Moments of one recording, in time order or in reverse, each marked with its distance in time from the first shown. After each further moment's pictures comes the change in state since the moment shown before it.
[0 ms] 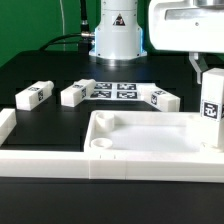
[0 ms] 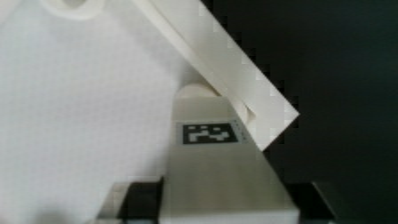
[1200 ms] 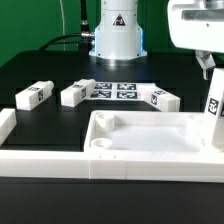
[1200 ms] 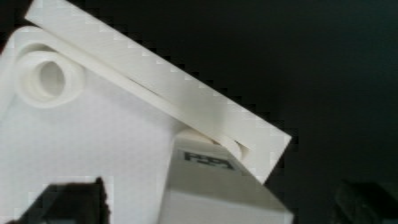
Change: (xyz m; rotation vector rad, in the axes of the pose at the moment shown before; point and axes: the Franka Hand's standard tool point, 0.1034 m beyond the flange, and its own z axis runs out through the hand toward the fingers) arm -0.017 -0.009 0.002 0.016 -0.069 0.116
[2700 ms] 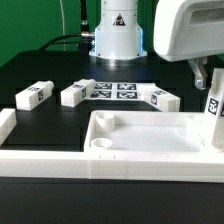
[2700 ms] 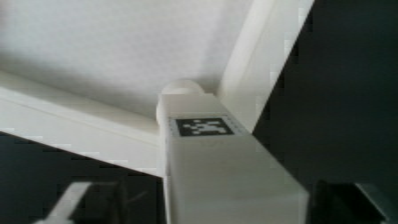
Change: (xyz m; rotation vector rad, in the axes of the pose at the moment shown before) arm 0.007 0.005 -0.003 -0.151 0.025 -1.291
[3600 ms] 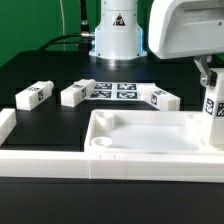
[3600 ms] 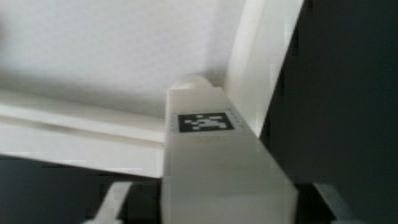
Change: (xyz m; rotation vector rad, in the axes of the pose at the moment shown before) arm 0.000 0.008 0.000 0.031 0.014 0.292
